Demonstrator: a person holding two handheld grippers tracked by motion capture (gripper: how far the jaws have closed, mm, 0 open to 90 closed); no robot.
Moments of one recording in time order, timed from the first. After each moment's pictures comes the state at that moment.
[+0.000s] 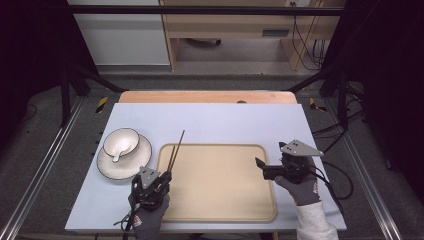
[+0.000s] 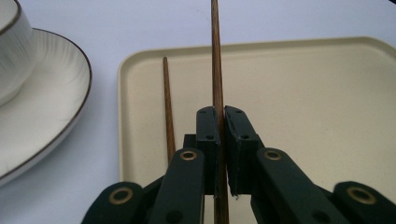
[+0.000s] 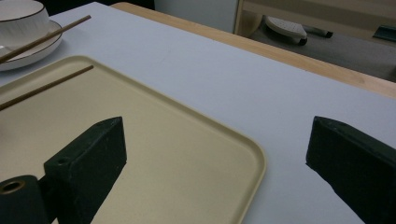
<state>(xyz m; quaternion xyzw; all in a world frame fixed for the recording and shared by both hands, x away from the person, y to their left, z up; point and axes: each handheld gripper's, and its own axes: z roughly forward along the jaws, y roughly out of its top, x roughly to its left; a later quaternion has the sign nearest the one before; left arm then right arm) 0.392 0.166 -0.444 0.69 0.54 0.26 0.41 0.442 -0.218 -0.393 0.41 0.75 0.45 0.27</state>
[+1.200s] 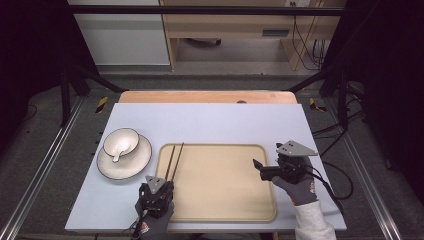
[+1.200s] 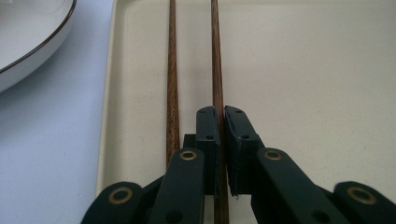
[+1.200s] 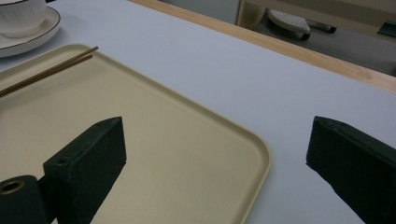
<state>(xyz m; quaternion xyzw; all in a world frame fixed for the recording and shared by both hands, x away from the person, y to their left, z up) 0.390 0.160 -0.481 0.69 0.58 0.24 0.36 0.446 -0.212 -0.399 0.40 0.76 0.44 0.27</state>
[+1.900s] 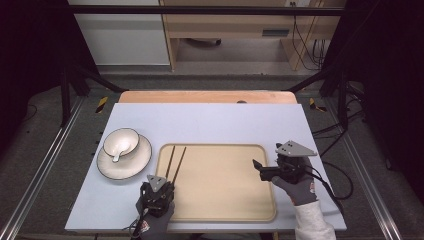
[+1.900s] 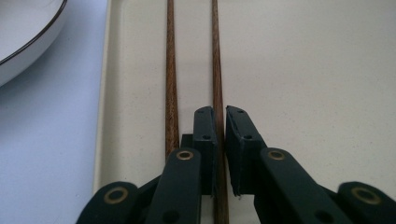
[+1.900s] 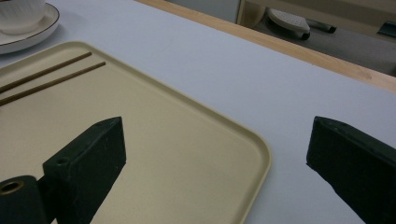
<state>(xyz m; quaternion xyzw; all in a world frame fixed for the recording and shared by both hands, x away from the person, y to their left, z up) 0.394 0.159 -0.480 0.70 0.57 0.24 0.35 0.445 -0.211 -0.400 0.40 0.76 0.43 0.27</state>
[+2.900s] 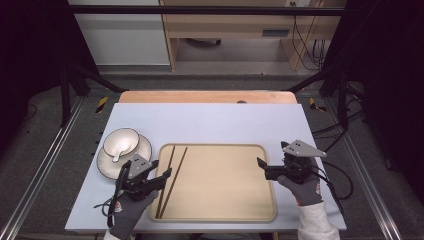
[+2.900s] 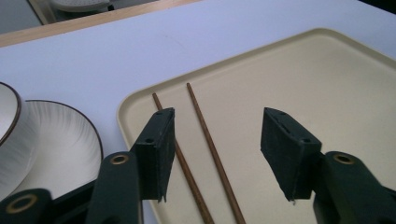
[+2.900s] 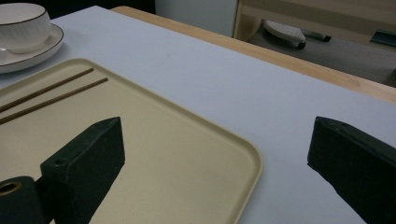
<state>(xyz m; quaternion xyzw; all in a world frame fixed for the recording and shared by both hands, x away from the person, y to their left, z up) 0.413 0.210 -0.411 0.76 0.42 0.23 0.43 0.440 -0.222 -0.390 0.40 0.75 0.46 0.27</state>
